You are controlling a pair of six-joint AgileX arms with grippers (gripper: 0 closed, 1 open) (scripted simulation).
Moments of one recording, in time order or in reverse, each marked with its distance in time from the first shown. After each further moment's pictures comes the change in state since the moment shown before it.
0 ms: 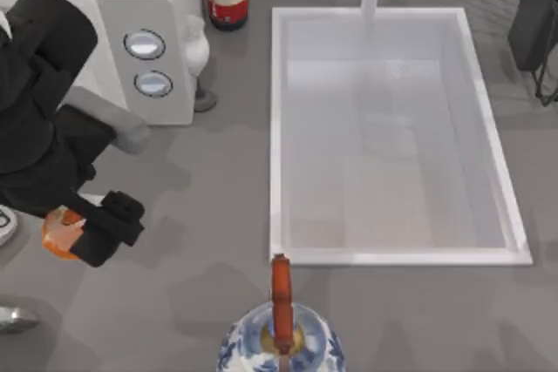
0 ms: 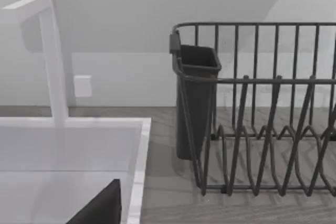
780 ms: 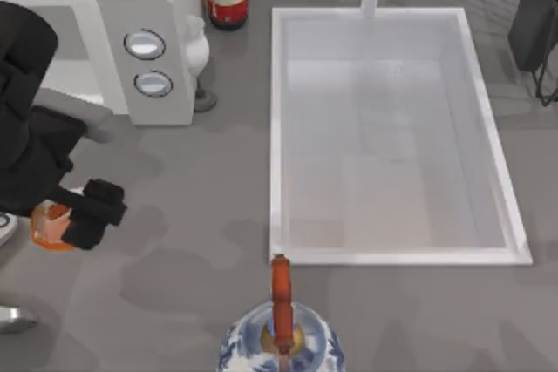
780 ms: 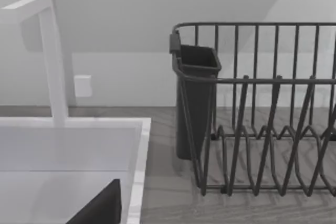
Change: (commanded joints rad) left arm 0.128 0.047 -0.068 0.153 0.039 -0.030; right arm 0.000 0.000 0.000 0.000 0.000 0.000
